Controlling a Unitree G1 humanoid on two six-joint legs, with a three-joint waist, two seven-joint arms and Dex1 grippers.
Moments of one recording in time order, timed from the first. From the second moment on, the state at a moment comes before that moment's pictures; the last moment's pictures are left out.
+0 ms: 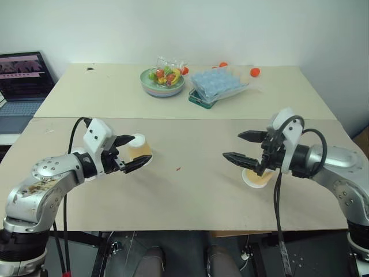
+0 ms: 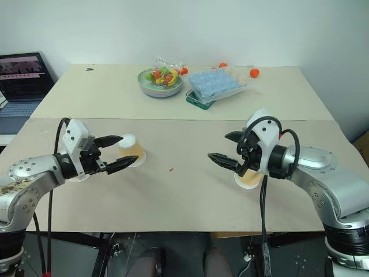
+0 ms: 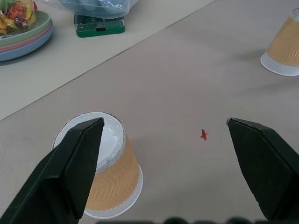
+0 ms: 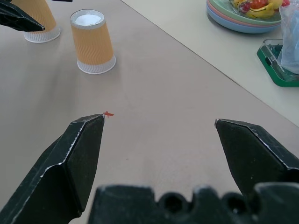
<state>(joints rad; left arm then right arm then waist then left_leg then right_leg) -0.27 0.79 0.19 -0.40 -0.60 0.72 -0.73 -0.42 -0.82 -0.12 -0.53 0.69 0.91 0.66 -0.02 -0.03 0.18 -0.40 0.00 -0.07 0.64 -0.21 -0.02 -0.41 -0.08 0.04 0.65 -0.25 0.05</state>
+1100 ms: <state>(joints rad) -0.13 0.44 0.19 -0.56 -0.47 0.76 -0.17 -0.48 -0.79 -0.10 -0.51 0.67 0.92 0.62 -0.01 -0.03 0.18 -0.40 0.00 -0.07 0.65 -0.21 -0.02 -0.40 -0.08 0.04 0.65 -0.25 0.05</state>
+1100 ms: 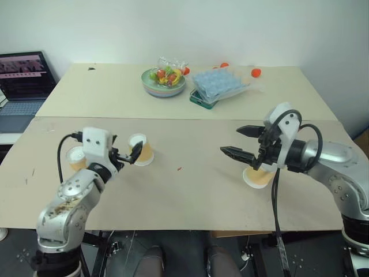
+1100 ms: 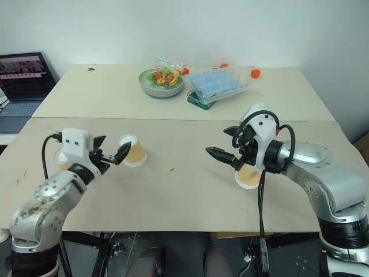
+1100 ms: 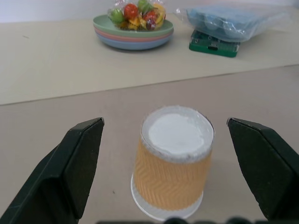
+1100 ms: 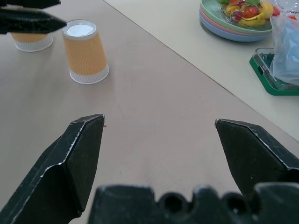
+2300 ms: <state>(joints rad) -0.26 0.35 0.10 -0.29 -0.30 0.55 -0.24 -0.50 -0.80 -0.13 -0.57 0.73 0.99 0.53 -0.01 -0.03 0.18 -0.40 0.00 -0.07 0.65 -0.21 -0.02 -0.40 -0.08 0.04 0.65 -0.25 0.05</state>
